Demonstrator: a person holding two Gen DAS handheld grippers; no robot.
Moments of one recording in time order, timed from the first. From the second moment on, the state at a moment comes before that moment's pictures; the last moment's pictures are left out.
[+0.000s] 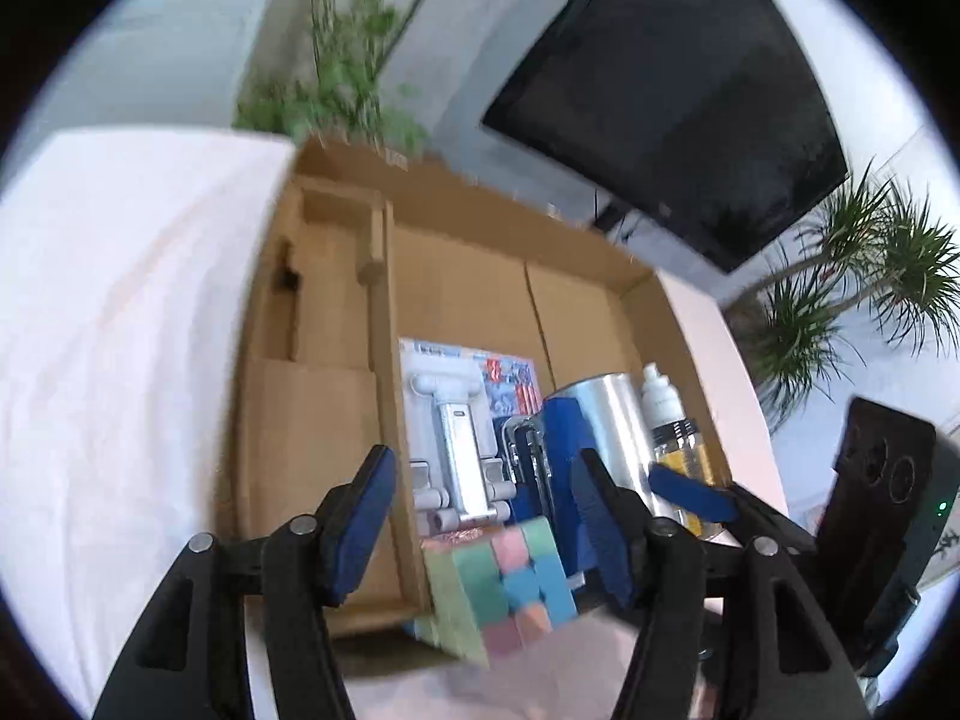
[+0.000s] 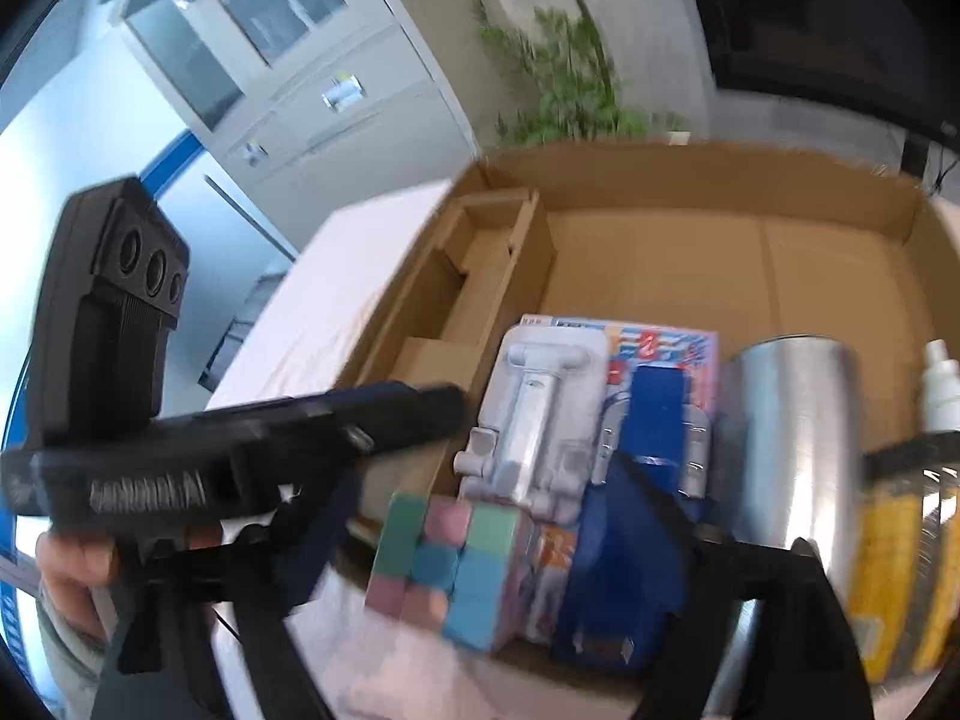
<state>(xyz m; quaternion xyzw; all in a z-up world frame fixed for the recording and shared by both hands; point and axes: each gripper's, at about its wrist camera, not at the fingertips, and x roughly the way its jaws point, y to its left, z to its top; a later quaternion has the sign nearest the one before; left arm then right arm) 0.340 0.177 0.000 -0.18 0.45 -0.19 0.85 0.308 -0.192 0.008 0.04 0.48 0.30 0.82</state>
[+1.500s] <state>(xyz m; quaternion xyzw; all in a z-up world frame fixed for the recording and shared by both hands) 0.208 0.151 0.040 -0.15 0.39 -0.17 0.89 0.122 -0.181 0.052 -0.04 0.37 0.39 0.84</state>
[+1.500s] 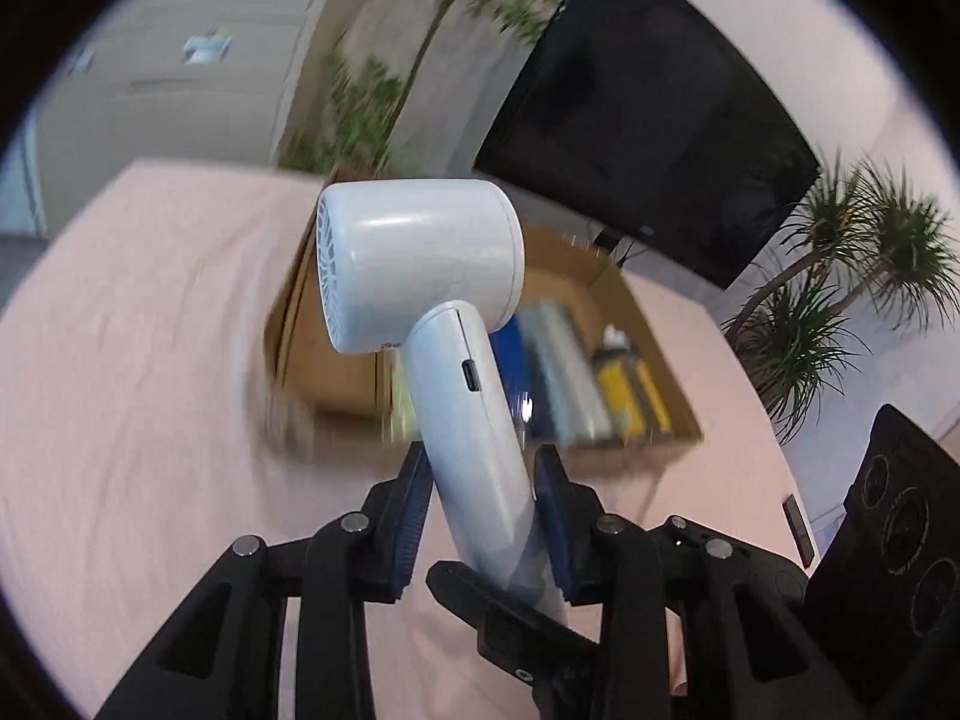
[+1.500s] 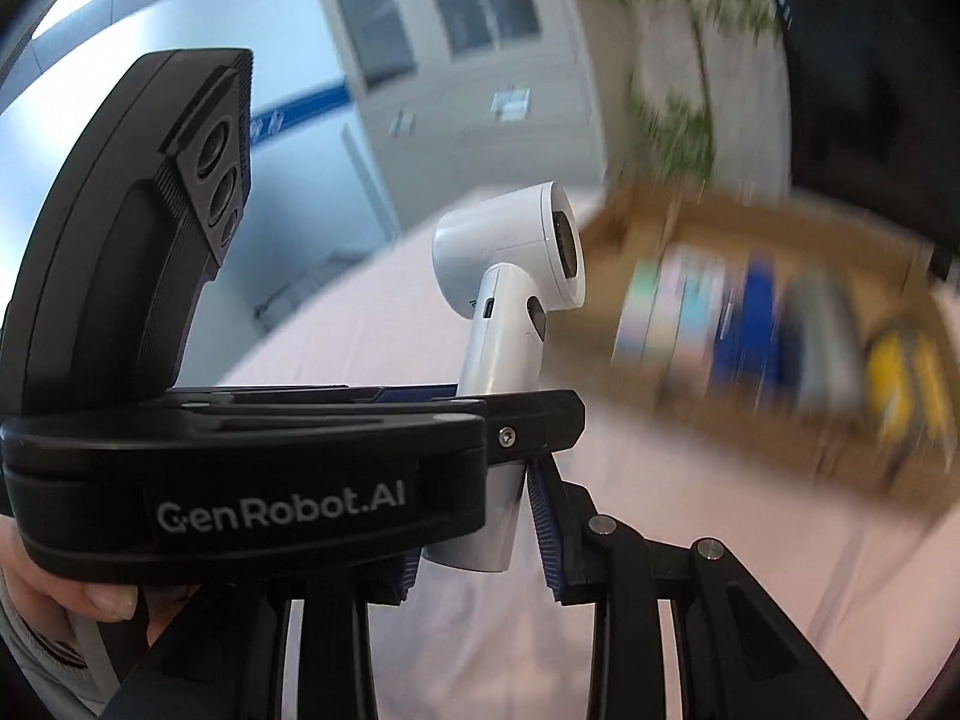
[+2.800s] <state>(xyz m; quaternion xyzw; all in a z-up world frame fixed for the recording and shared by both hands) 0.145 0.148 0.060 -0.03 0.23 -0.03 0.97 0.173 -0.235 0.048 -0.09 0.35 0.20 0.91</state>
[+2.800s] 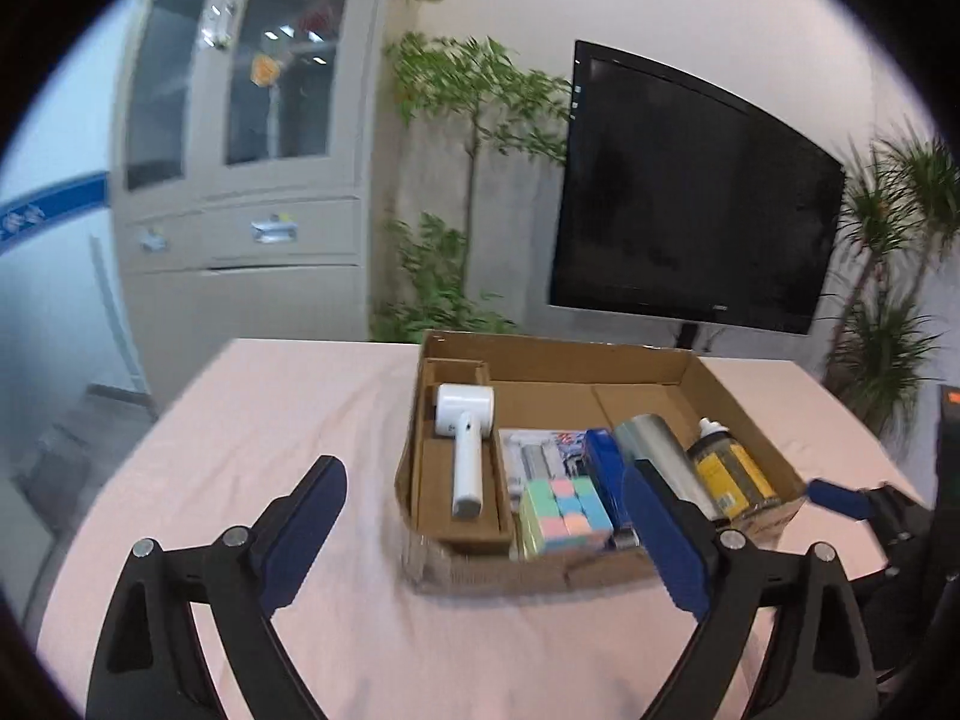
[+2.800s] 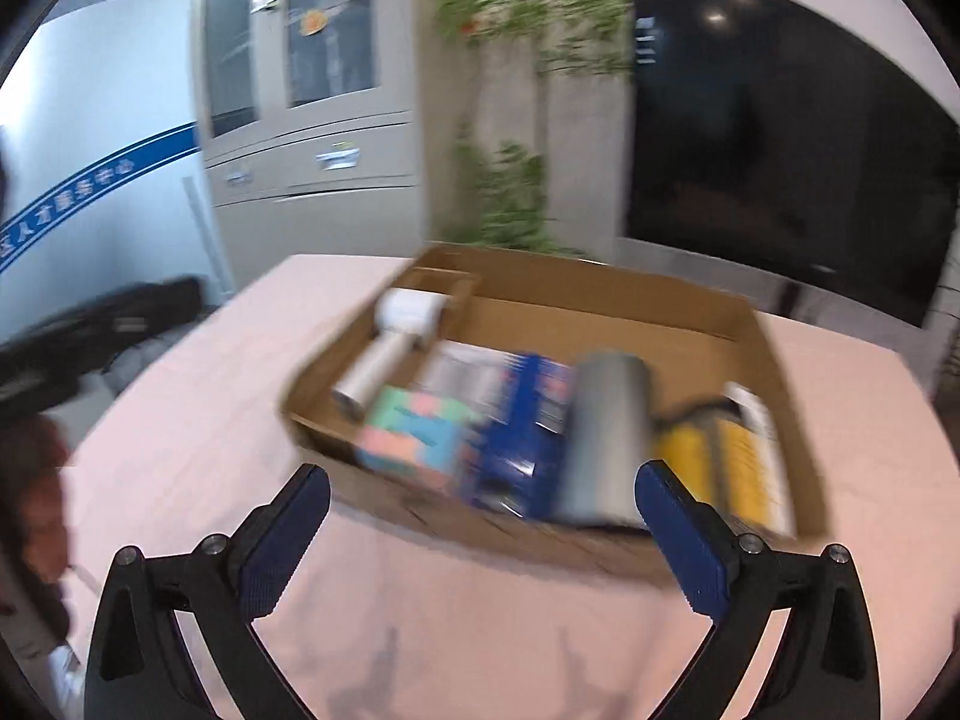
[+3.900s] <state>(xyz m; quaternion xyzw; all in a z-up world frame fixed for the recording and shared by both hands) 0.098 0.015 0.033 0.00 0.26 0.01 0.97 0.101 -0.372 0.051 -0.05 0.35 0.13 0.93</state>
